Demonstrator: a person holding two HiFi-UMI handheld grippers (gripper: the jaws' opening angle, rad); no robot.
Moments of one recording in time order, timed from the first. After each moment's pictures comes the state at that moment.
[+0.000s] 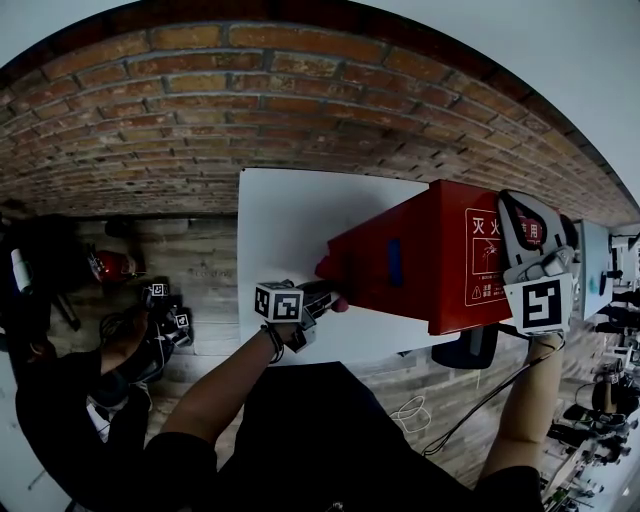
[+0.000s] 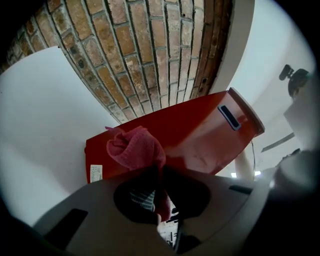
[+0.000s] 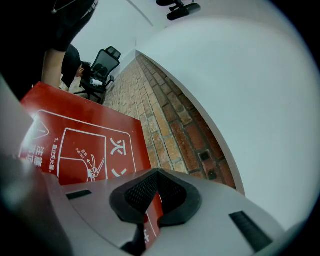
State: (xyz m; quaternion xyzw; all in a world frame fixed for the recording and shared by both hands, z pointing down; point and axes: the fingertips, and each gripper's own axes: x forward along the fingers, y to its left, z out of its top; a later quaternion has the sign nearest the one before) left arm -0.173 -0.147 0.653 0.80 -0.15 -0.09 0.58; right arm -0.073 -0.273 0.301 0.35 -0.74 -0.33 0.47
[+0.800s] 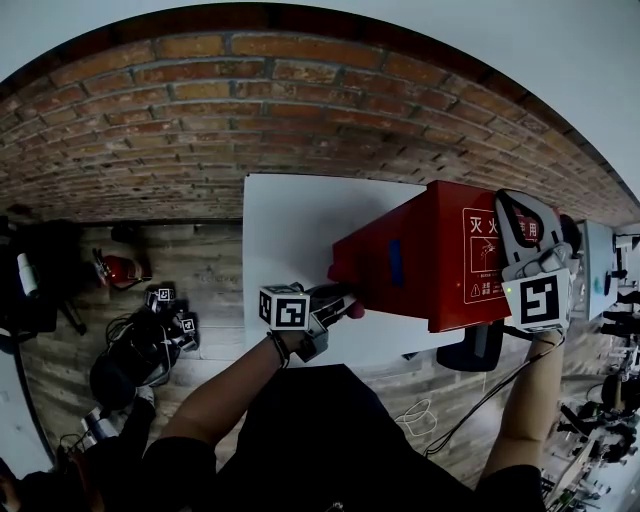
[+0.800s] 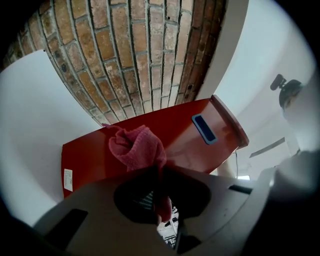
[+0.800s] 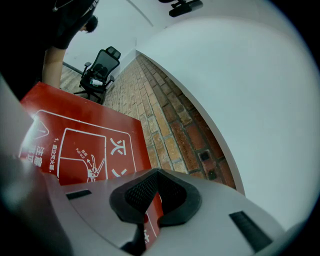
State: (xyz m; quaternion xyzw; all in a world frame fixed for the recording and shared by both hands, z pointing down) left arm -0.171 -0.147 0.574 0.80 -0.12 -0.14 0.57; right arm -0.072 -0.273 0.301 0.35 -0.74 -0.33 0.48
